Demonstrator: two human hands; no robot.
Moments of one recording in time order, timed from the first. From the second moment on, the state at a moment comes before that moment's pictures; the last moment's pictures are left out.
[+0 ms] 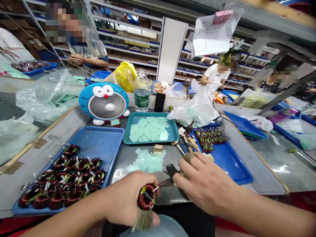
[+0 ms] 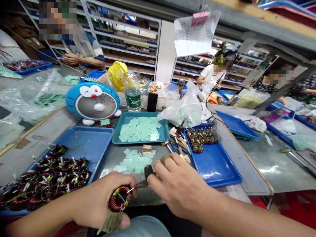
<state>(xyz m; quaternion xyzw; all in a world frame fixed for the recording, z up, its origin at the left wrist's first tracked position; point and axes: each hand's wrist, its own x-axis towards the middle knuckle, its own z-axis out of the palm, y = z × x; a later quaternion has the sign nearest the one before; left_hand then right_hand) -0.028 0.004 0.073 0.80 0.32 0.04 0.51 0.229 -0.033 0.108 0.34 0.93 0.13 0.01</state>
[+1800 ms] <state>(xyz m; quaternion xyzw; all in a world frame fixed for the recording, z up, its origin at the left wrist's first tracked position) -0.008 -0.037 0.053 0.74 0.38 0.27 0.48 0.257 -0.079 0.081 0.46 0.89 -0.01 -0.08</state>
